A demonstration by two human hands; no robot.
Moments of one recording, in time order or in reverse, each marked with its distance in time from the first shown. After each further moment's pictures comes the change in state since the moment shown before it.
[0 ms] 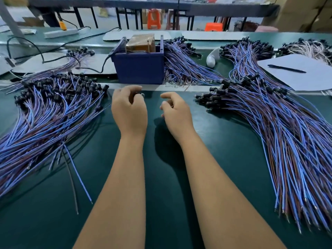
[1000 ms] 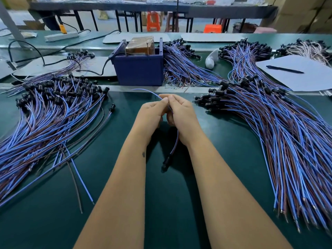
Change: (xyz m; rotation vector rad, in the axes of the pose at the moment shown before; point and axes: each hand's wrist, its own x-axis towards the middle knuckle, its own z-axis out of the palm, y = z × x) left_hand -0.011 0.013 0.010 -0.165 -0.659 -0.383; right_hand -0.003 -0.010 -0.013 0.534 -0.088 0.140
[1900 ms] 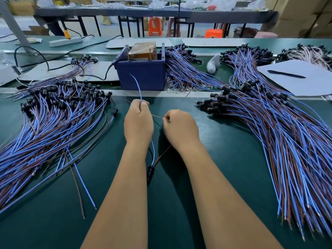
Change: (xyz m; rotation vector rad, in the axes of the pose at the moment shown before) left_hand 0.005 -0.011 -0.011 0.246 0.484 0.097; right_hand -0.005 0.010 0.006 -1.231 0.090 -0.177
